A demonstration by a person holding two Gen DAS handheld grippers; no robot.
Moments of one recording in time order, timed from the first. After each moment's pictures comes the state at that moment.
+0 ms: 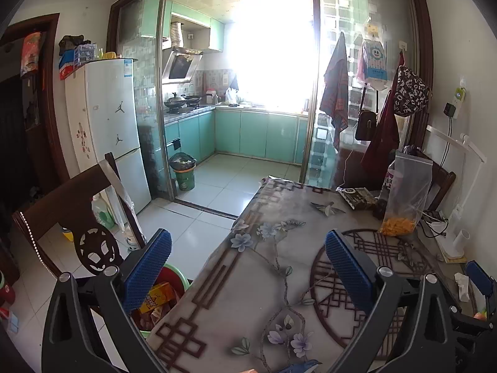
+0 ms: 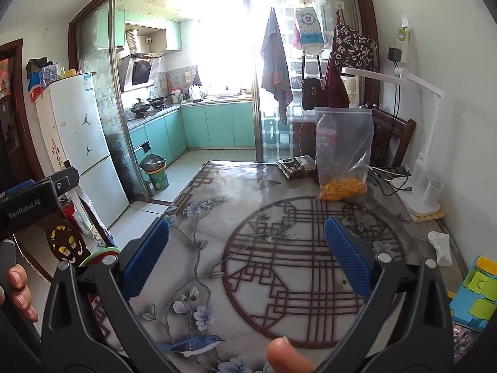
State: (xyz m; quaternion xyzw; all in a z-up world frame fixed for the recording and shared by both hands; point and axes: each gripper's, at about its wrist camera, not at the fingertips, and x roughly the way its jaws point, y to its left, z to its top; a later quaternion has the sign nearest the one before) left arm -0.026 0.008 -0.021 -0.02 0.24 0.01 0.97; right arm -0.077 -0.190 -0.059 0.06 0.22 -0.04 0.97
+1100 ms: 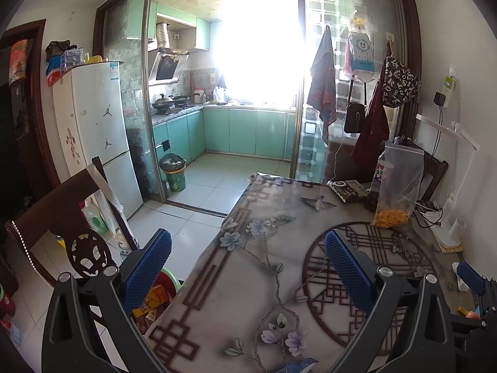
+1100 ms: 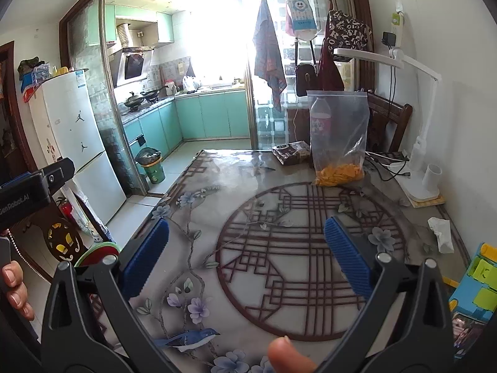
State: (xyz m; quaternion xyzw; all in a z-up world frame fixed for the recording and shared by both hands) left arm -0.020 -0.008 -0.029 0.00 0.25 -0.01 0.97; right arm -0.070 -0.201 -0.078 0.07 0.24 -0.05 0.97
